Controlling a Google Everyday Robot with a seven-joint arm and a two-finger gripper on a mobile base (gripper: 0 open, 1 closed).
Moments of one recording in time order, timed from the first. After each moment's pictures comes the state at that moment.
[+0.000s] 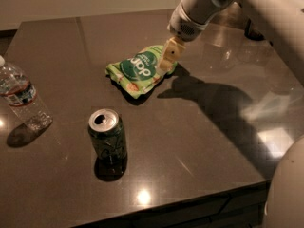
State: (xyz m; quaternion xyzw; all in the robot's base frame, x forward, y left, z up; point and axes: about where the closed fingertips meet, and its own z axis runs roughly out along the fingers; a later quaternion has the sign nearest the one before) arm 0.668 -0.061 0.917 -0.60 0.75 0.07 0.27
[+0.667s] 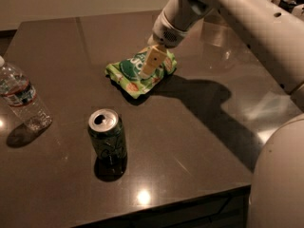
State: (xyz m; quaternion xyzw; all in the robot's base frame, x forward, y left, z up) arm 0.664 -0.013 0.895 -0.62 0.73 0.11 0.25
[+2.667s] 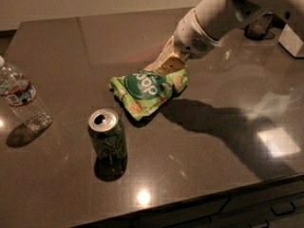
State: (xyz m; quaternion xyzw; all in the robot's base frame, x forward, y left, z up) arm 0.560 -0.041 0.933 -0.62 0.71 0.16 0.29
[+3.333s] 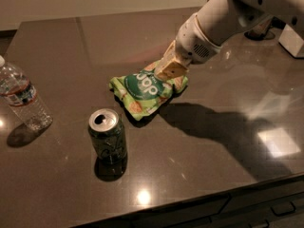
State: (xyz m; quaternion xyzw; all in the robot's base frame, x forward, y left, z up) arm 0.546 -0.045 0.929 -0.62 0.71 0.16 0.29
